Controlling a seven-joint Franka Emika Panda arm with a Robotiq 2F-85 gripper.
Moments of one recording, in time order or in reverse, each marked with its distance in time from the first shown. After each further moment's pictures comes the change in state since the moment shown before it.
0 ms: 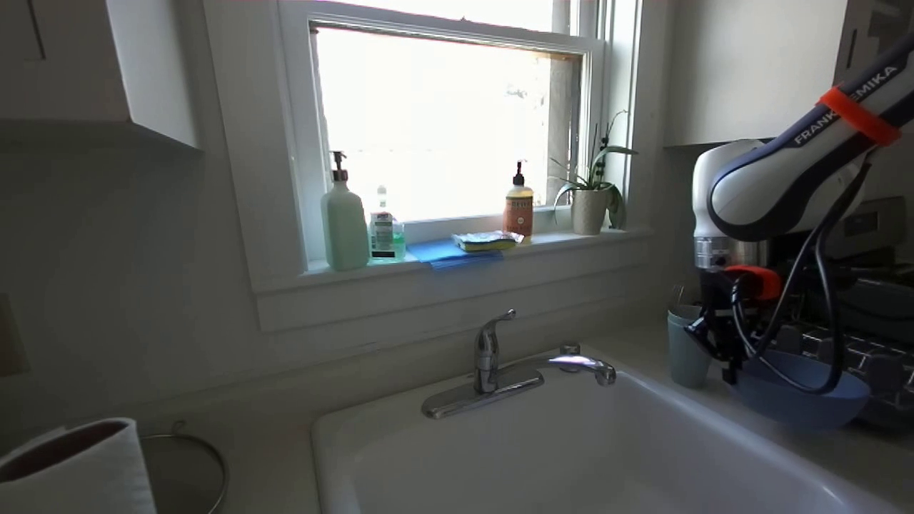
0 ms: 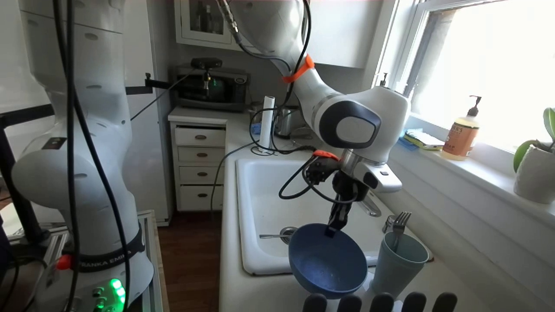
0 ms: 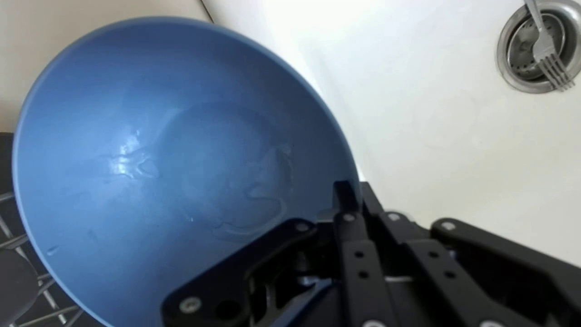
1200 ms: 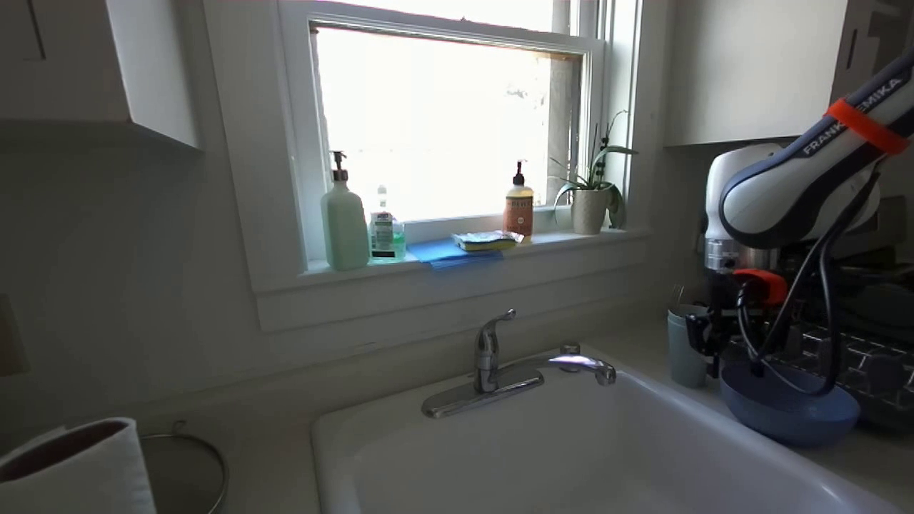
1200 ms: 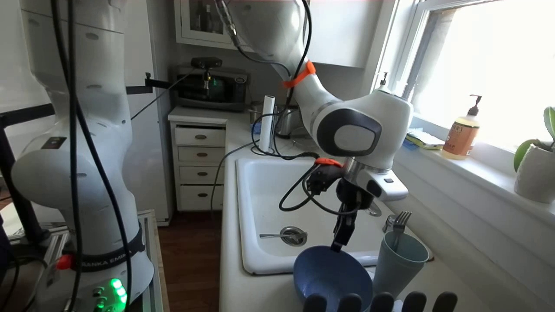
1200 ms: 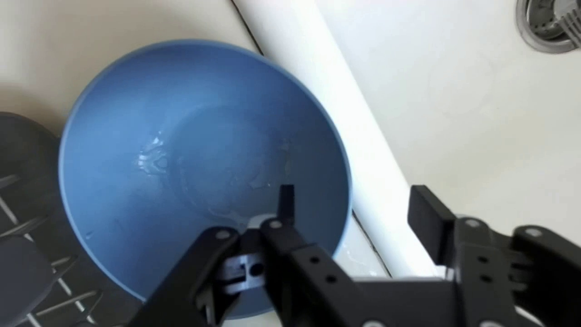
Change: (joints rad) arm -0.005 0.001 -0.036 -0.027 -0.009 0.085 0.000
